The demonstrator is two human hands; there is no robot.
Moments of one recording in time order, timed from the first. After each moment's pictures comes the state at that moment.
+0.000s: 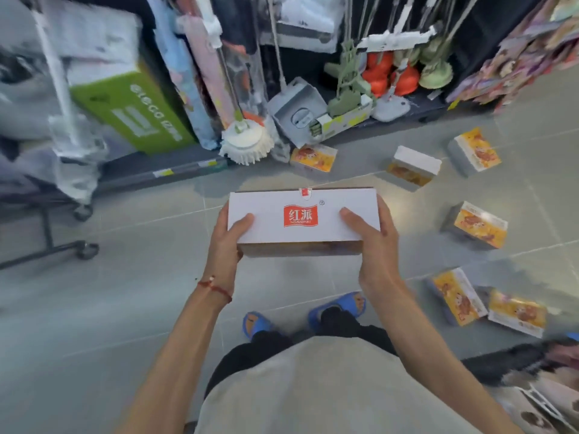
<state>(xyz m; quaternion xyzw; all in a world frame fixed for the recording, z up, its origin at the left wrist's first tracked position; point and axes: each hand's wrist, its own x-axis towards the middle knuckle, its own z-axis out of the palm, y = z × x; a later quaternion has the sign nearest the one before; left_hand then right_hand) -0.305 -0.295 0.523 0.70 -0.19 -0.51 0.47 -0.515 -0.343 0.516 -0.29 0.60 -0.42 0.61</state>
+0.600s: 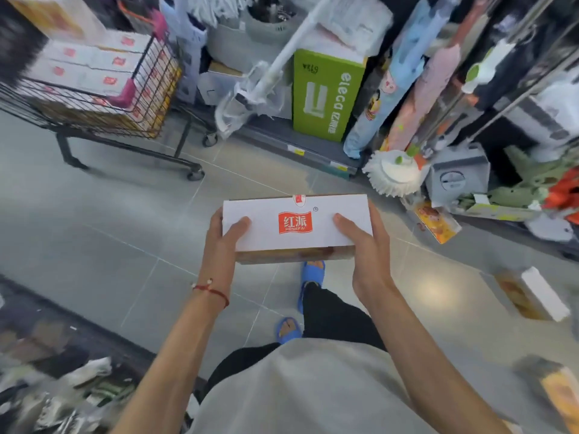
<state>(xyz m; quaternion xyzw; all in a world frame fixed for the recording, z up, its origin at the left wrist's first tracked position) -0.015 -0.147 0.524 0.74 0.03 -0.34 0.57 -0.156 -0.306 0.515 -0.45 0.49 -0.21 0.72</state>
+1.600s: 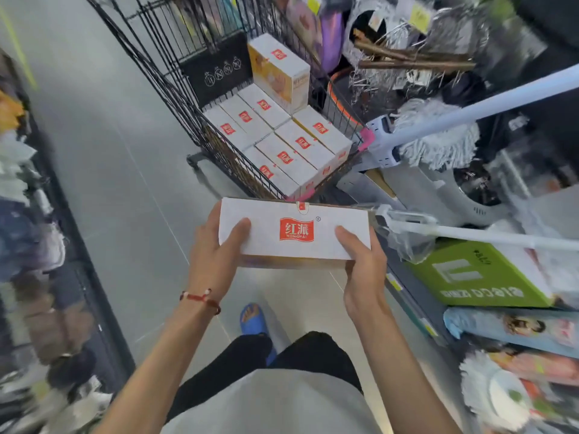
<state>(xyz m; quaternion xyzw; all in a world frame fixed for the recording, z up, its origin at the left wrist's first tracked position) 0.434 -0.033 0.548 0.80 0.15 -0.11 0.57 0.391 -0.238 0.534 -0.56 0.37 -0.05 0.74</state>
